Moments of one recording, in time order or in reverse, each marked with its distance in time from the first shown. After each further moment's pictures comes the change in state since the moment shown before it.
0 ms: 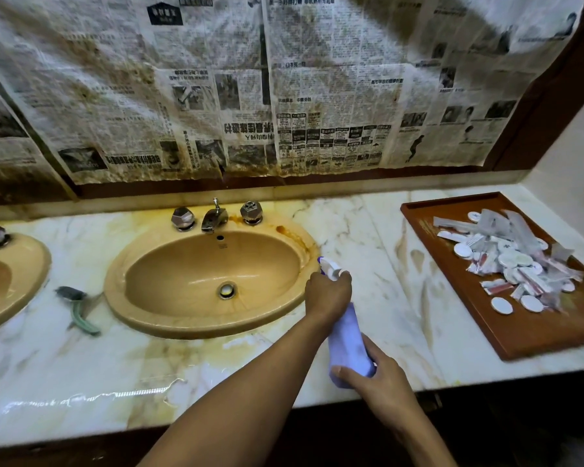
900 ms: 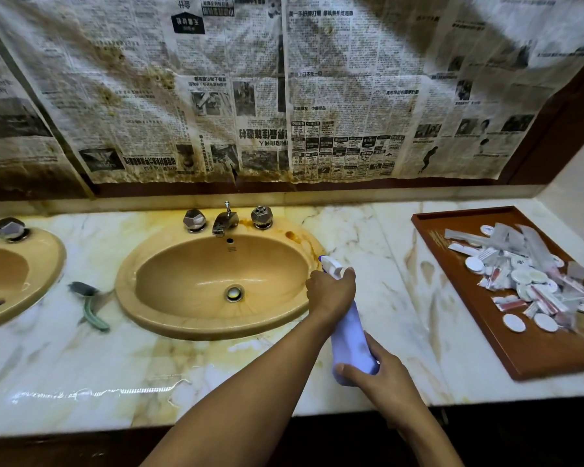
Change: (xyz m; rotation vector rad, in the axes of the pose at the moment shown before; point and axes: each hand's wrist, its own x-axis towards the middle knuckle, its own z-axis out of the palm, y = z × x) left_hand 0.009 0.014 -0.006 0.012 0.071 -0.021; right_hand 0.009 -0.024 -0.008 -0.027 -0.084 -0.003
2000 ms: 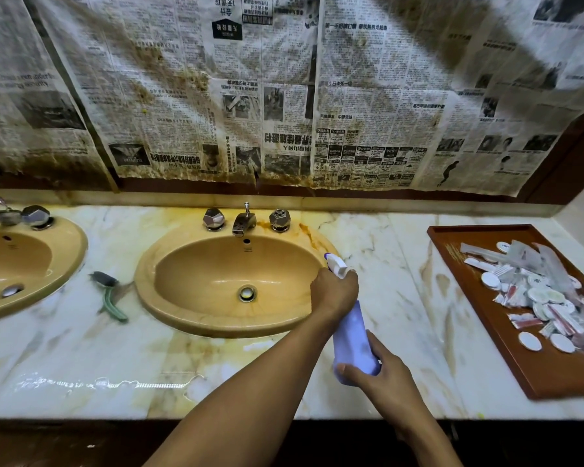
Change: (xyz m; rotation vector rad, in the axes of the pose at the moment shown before) left_hand -0.001 0.007 -0.040 0.007 -0.011 0.037; right_hand 0.001 -0.015 0.023 -0.045 0.006 -0.047
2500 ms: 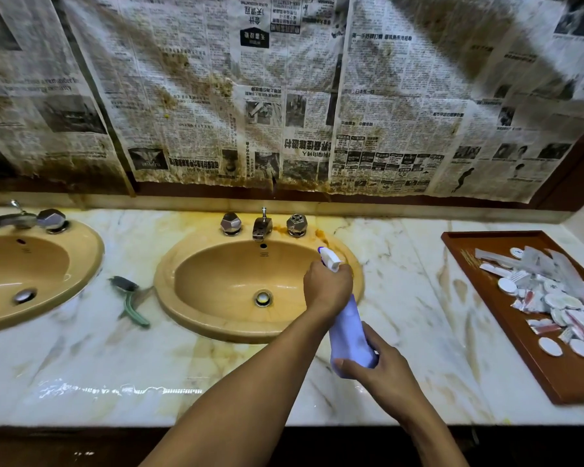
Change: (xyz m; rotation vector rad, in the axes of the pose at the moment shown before) left_hand 0.014 -0.003 -0.066 -0.069 0.091 0.070; right_hand 0.006 -0.038 0.042 0.026 -0.039 -0.093
